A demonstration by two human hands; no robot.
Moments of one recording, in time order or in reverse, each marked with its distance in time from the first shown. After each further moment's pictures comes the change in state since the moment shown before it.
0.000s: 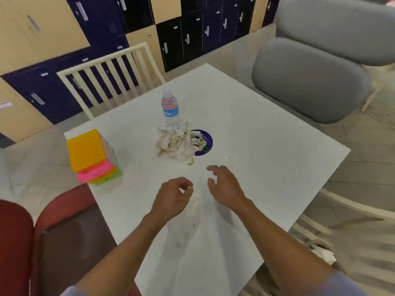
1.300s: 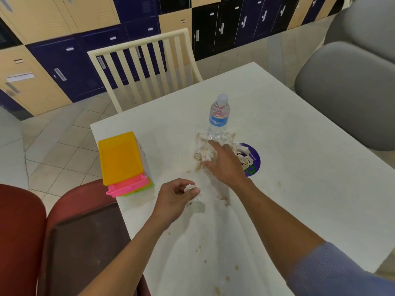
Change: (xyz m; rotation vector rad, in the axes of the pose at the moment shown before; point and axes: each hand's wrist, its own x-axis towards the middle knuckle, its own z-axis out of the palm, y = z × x) left_hand 0.071 -0.089 -0.069 -0.767 0.100 -0.225; right_hand 0.164 -0.095 0.073 -0.127 -0.077 -0.063
